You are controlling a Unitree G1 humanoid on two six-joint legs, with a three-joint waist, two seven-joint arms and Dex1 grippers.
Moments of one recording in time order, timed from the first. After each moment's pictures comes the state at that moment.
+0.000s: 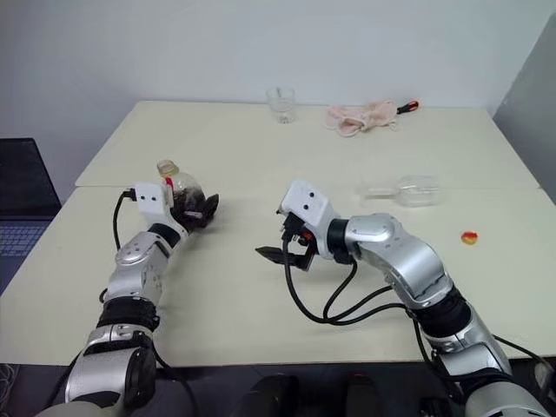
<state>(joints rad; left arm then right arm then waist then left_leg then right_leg) -0.55 0.41 0.25 0.56 -0.26 0.03 -0.43 -0.70 -0.43 0.34 -0.34 0.38 0.83 0.66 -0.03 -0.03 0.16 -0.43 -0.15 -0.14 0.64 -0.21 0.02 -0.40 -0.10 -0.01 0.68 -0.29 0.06</state>
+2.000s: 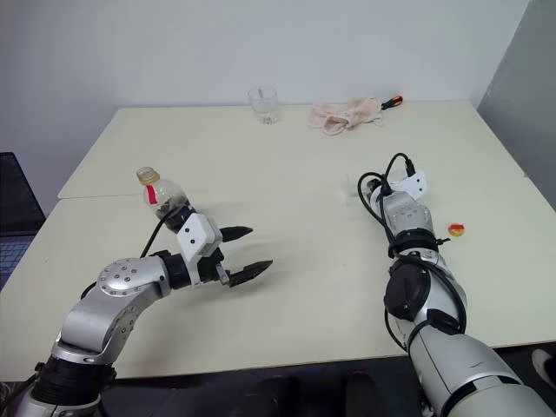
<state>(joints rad) -0.21 0.66 -0.05 -0.31 -0.35 0.45 -0.77 -1.15 -0.13 -0.73 1.09 0.64 0.36 -0.21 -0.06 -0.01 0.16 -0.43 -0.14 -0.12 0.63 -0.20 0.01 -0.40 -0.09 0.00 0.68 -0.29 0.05</state>
